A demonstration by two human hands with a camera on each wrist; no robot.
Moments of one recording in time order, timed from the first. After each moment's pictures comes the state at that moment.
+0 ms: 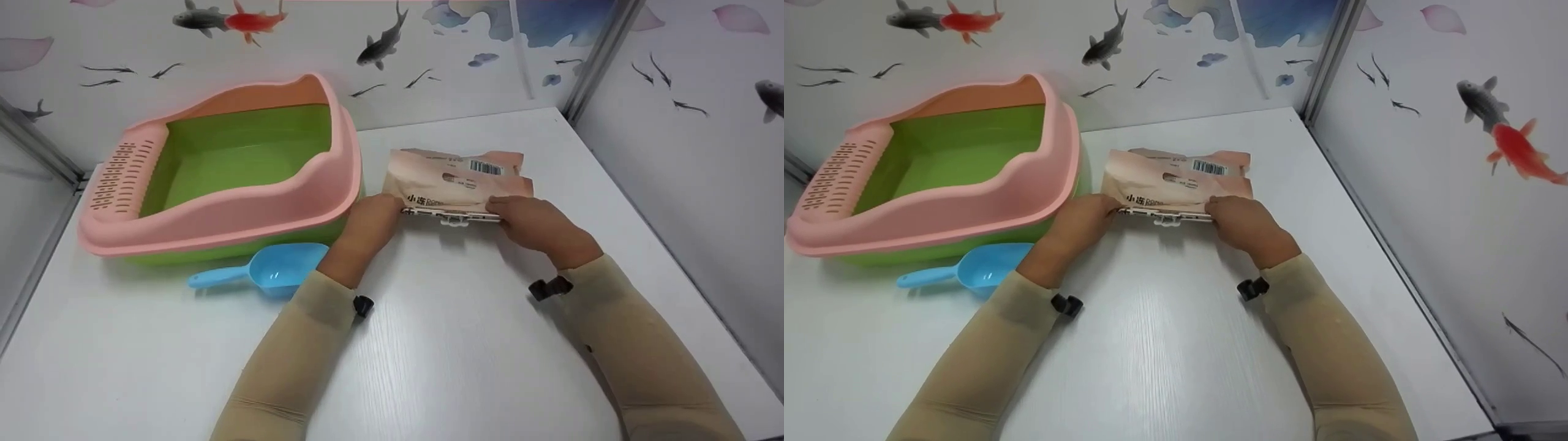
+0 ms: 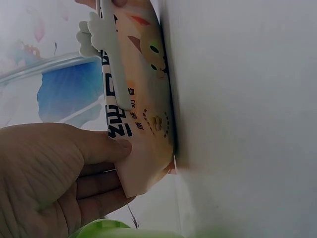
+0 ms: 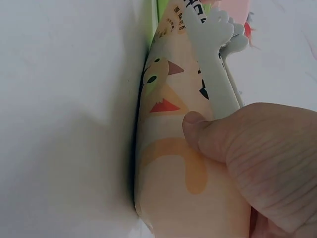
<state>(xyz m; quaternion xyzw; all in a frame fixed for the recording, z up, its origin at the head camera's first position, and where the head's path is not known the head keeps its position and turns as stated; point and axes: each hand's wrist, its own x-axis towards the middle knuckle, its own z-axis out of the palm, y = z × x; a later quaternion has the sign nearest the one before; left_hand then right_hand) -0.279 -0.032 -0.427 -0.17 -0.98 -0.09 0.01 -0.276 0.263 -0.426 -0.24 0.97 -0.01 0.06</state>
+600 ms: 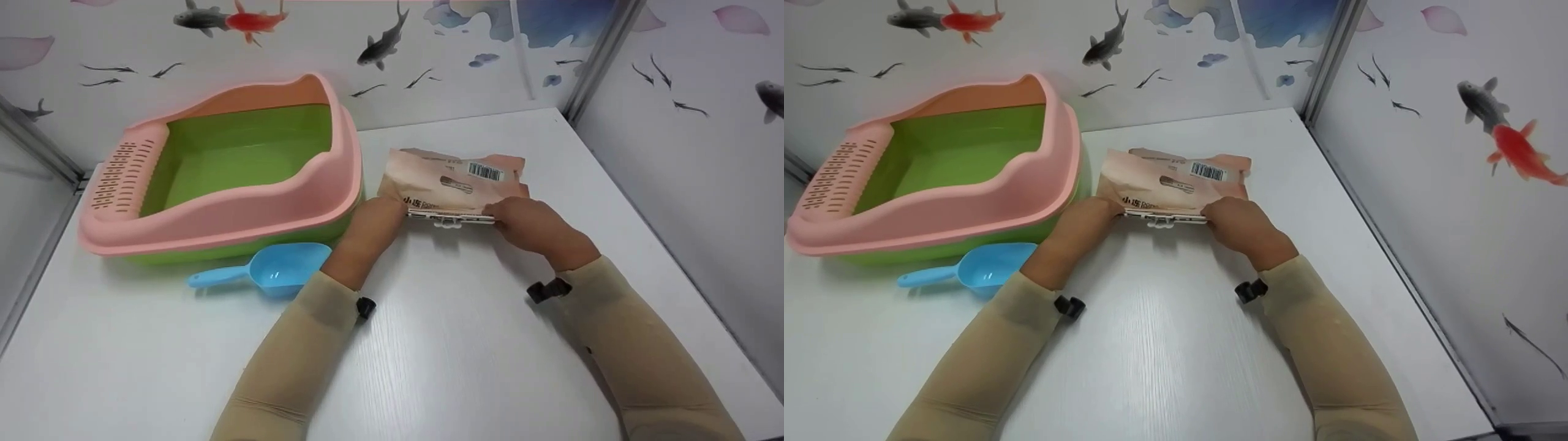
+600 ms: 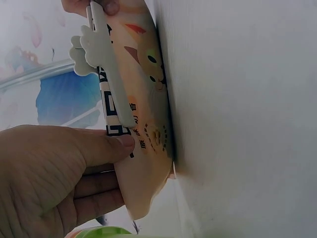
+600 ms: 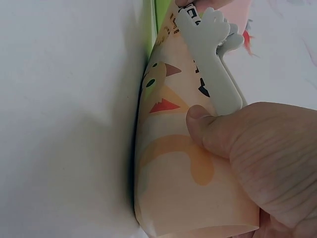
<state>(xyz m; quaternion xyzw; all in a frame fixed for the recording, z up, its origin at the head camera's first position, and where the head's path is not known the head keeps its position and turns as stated) -0.275 -0.030 -0.430 -0.21 -0.98 -0.03 0.06 -0.275 0.256 -0.425 -0.23 0.97 -0.06 0.07</state>
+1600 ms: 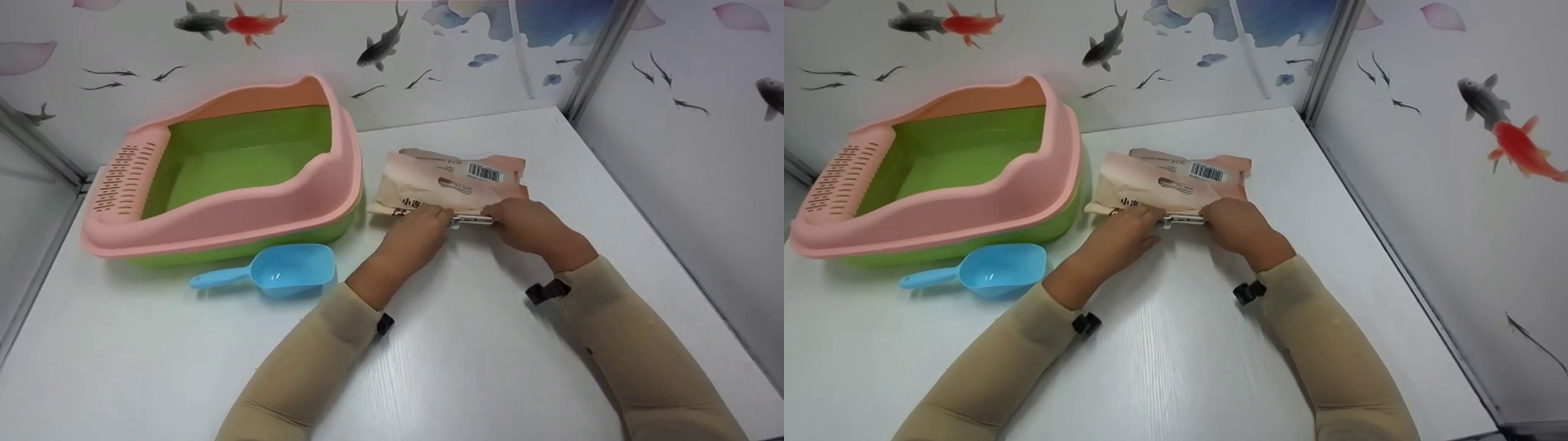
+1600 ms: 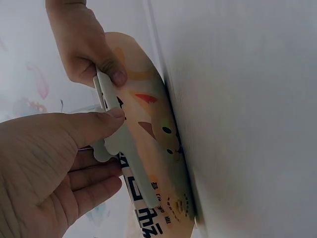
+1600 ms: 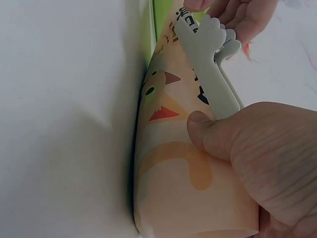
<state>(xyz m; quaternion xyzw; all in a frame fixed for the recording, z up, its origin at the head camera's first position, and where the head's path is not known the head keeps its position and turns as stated) -0.243 0.017 -0.422 -0.30 -0.95 -0.07 0.04 -0.273 0.251 -0.425 -0.24 0.97 -0.07 0.04</state>
